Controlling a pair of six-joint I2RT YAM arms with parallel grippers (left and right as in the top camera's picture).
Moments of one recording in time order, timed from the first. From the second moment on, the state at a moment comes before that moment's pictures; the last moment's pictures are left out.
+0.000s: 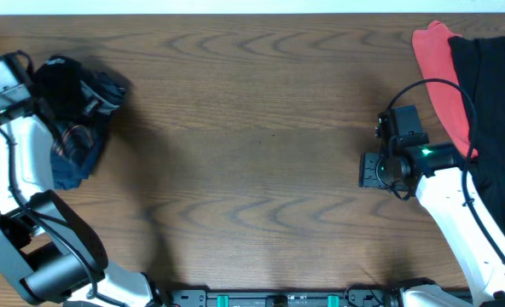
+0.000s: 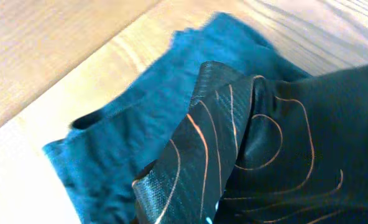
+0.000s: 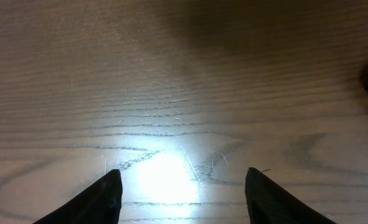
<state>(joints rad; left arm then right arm) 0.50 1.76 1.35 -0.42 -0.32 -0.19 0.18 1.35 0.96 -0.94 0.07 0.31</state>
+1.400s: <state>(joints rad) 0.04 1.20 1.29 -1.06 0.17 -0.13 0.11 0.94 0.96 -0.76 0.00 0.22</state>
